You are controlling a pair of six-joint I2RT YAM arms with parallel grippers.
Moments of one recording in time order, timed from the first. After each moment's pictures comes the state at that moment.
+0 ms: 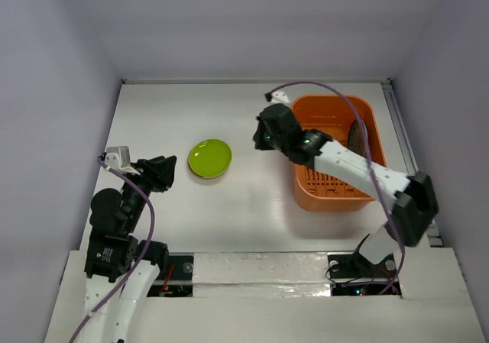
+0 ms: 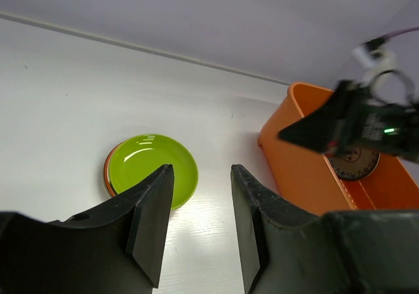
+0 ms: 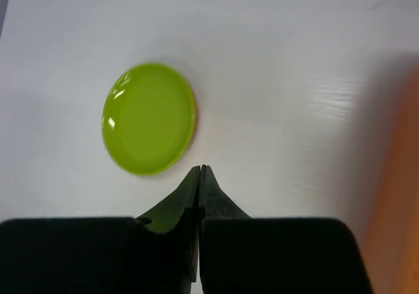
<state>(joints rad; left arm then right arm) -0.19 0.30 0.70 -0.39 0.08 -0.46 0.81 1.65 1.37 -0.32 0.23 0.58</state>
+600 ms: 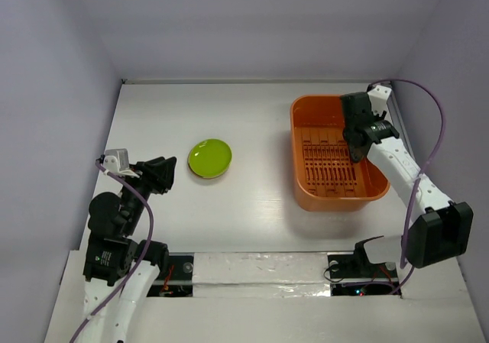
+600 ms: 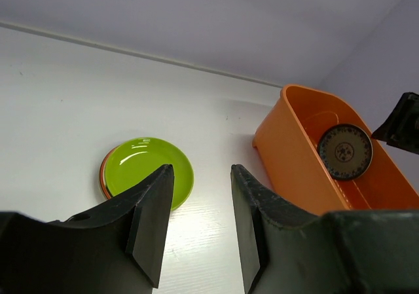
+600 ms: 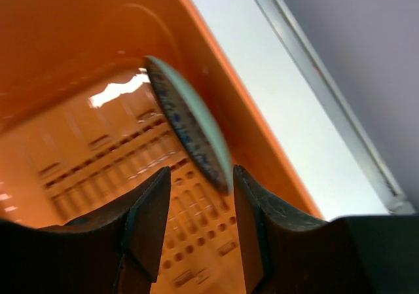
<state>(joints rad) -0.20 0.27 0.70 -0.39 0.08 -0.46 0.29 1.33 1.22 -0.66 0.76 0.46</state>
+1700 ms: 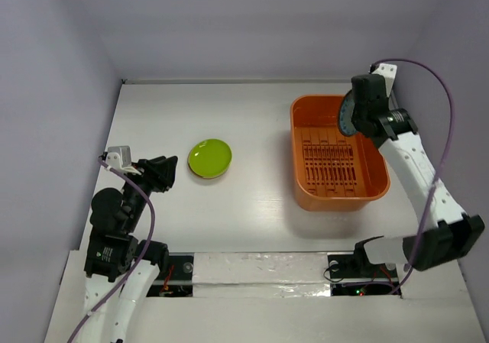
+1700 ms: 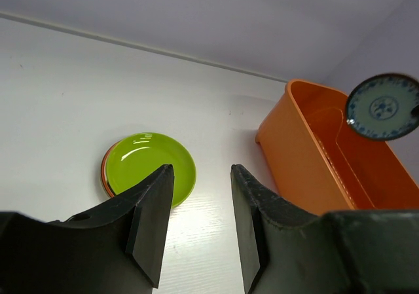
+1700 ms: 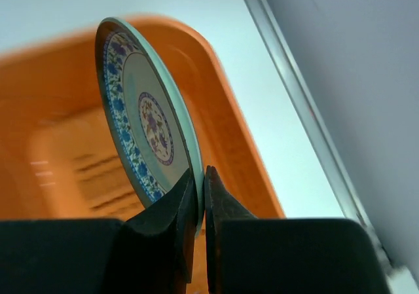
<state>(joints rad) -0.21 0.30 0.70 -0.39 0.08 -0.46 0.24 1.37 1.44 -0.80 0.68 0.29</state>
